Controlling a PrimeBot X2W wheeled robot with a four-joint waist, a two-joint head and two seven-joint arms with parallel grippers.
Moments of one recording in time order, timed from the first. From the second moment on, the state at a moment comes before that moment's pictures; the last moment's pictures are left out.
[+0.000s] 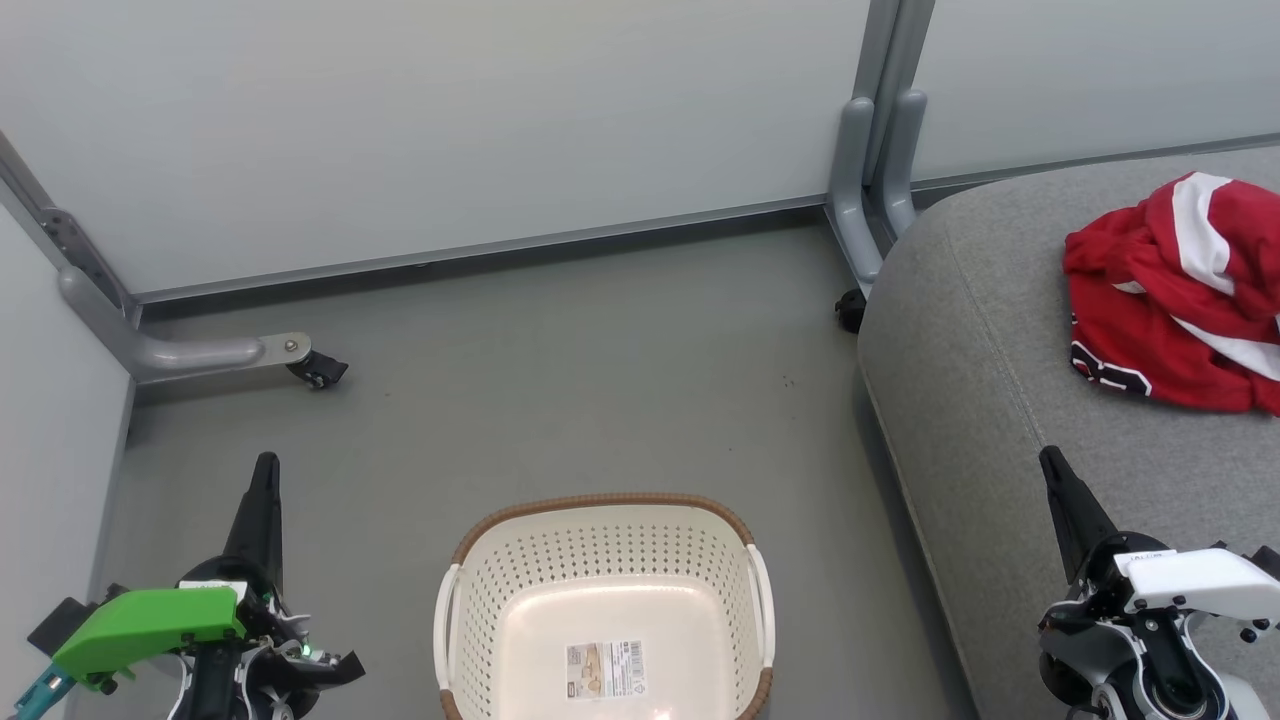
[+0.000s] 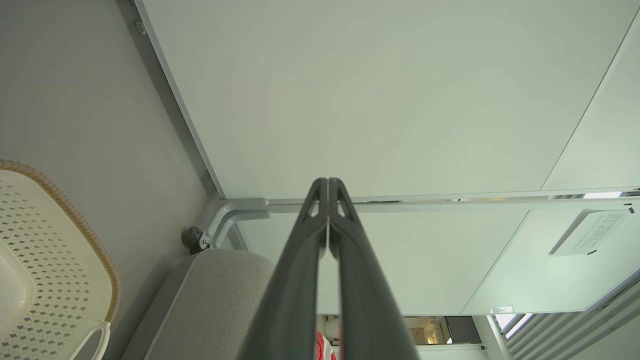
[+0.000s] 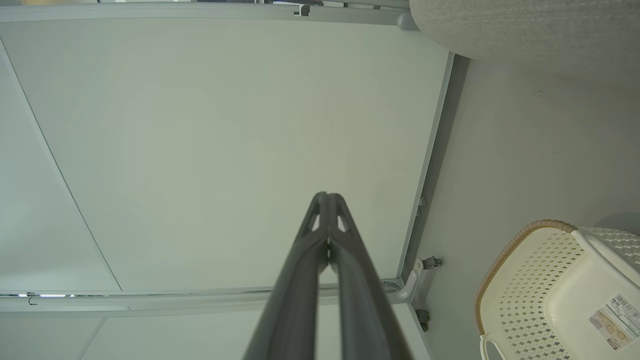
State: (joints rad) left arm -0.11 0.05 0.11 0.25 -1.61 -0.13 0.11; right arm -0.10 -0.05 -0.11 0.24 1.61 0.13 0.11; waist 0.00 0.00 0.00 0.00
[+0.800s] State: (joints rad) left arm -0.11 0.05 0.11 0.25 -1.61 -0.13 0.11; right arm -0.10 -0.05 -0.11 0.24 1.61 0.13 0.11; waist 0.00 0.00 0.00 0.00
